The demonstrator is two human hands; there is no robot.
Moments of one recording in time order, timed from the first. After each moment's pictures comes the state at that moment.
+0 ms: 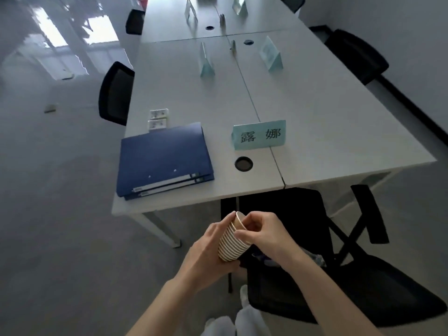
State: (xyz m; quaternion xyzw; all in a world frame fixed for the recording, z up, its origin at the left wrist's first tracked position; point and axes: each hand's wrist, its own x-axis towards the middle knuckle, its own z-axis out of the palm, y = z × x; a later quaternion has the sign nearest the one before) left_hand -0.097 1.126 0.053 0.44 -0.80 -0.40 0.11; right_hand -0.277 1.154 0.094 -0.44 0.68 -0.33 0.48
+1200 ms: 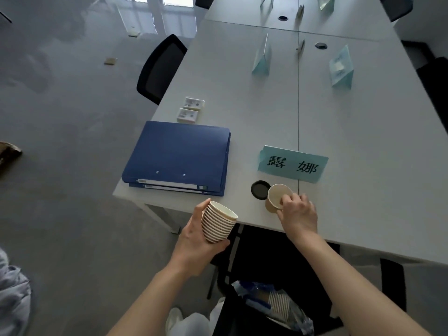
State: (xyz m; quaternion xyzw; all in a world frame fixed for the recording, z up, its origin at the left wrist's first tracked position) left_hand -0.151 1.047 0.039 0.63 -0.59 -0.42 0.26; right_hand -0.408 0.979 0.015 -0.67 0.74 0.03 0.04
